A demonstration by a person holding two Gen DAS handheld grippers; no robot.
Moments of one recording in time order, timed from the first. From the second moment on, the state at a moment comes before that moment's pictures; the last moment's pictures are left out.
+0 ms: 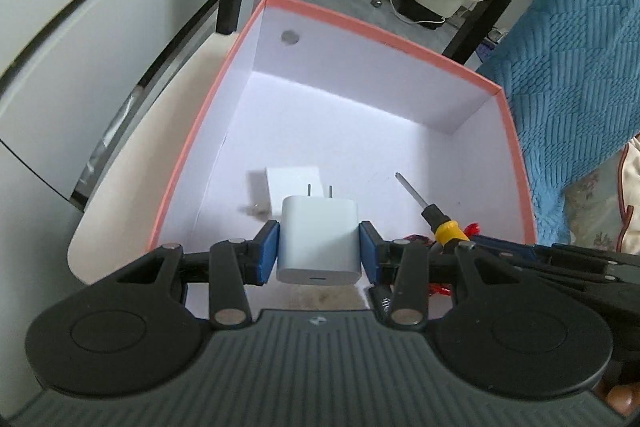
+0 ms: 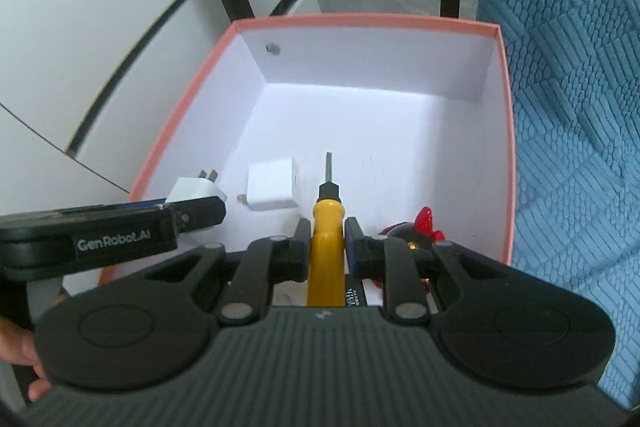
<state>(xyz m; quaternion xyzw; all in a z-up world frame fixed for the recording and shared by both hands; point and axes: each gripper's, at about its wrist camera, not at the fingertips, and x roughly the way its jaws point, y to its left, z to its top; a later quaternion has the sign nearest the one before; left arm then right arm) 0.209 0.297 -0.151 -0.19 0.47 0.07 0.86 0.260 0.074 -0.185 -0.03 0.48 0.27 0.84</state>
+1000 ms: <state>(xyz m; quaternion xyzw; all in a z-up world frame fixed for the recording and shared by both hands) 0.122 0.239 0.001 -0.16 0.33 0.06 0.93 0.172 -0.012 -0.051 -0.01 0.30 0.28 0.91</state>
